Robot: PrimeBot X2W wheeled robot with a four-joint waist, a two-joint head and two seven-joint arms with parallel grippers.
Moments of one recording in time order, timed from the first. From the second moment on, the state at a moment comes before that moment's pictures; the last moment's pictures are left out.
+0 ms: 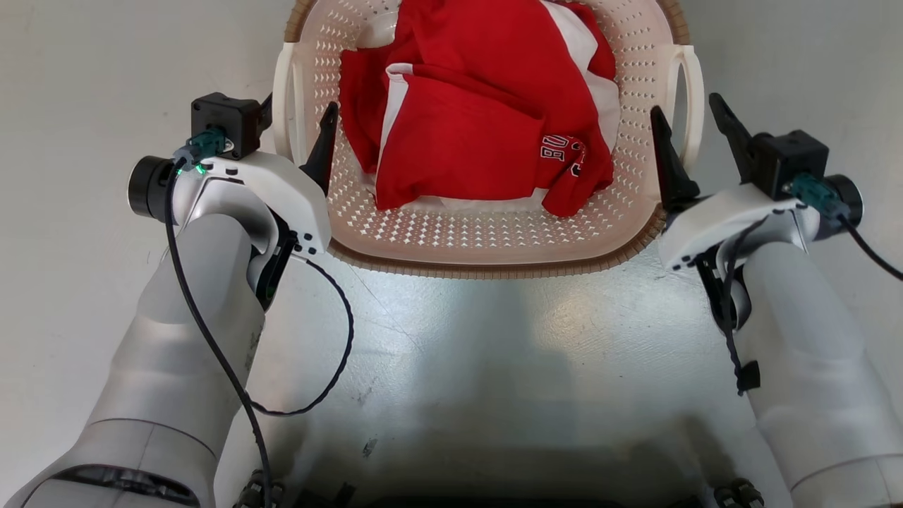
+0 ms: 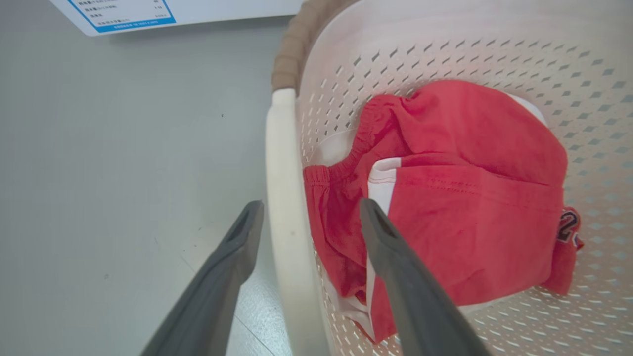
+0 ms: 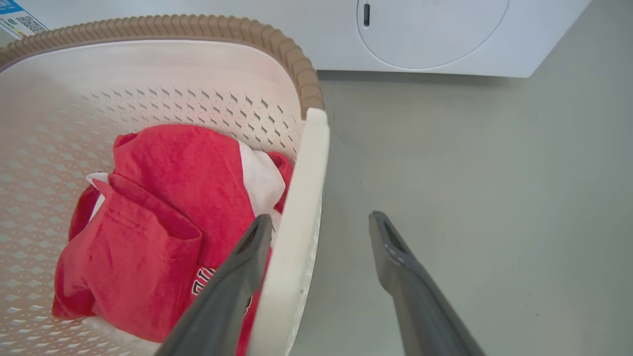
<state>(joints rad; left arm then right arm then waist) -0.96 0.10 -0.30 1.03 -0.29 -0.13 -0.26 -0.76 -0.08 0.02 0.77 0.03 0.12 -0.25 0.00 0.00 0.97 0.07</state>
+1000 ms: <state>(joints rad) -0.99 0.10 -0.39 1.13 -0.34 -0.12 -0.26 -0.80 -0.05 0.04 0.93 0.06 0.13 -0.26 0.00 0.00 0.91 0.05</state>
